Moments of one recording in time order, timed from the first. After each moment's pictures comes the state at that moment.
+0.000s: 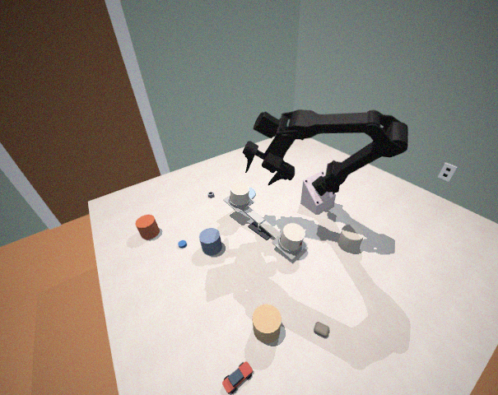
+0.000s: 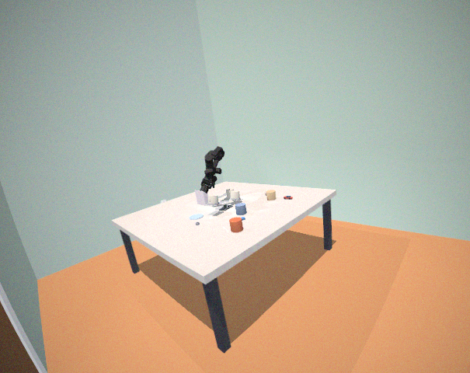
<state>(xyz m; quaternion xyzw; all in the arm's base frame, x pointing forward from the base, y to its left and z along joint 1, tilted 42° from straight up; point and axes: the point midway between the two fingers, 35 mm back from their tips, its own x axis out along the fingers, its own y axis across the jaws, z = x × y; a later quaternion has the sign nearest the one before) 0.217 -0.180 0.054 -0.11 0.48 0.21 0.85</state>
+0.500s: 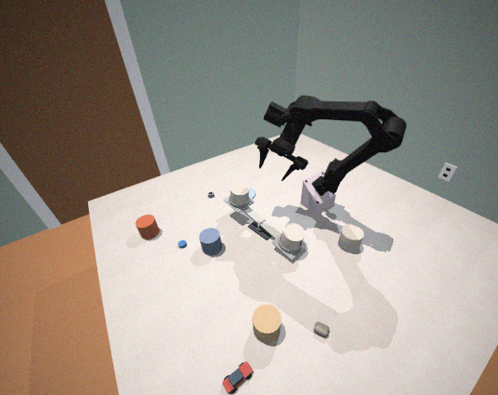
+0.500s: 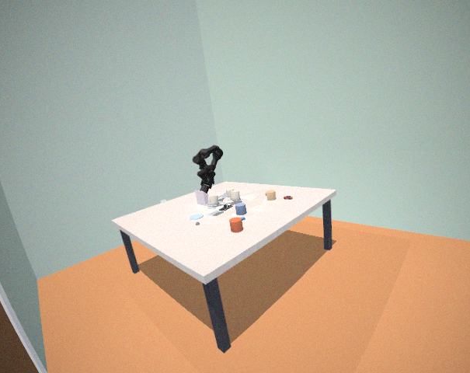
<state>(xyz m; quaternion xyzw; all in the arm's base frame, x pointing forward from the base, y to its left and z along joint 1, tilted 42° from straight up) 0.171 -0.170 0.069 0.10 0.43 0.19 0.88</state>
